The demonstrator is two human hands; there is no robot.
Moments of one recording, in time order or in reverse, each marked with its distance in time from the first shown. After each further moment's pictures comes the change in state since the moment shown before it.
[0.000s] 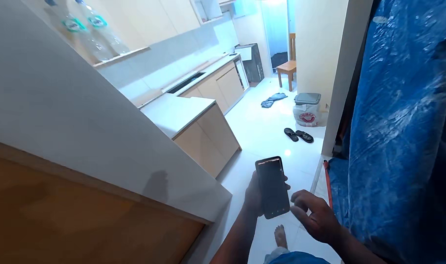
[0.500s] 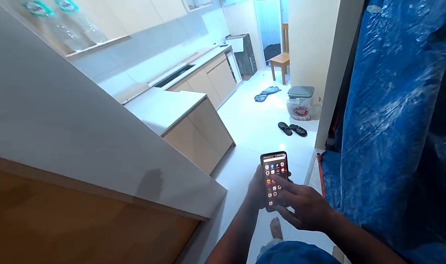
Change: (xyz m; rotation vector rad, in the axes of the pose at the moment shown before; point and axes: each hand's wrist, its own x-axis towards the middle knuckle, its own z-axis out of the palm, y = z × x) left_hand 0.014 -0.012 0.010 0.019 0.029 -0.055; right_hand 0.027 -0.013 -0.006 -0.329 -0.254 -0.245
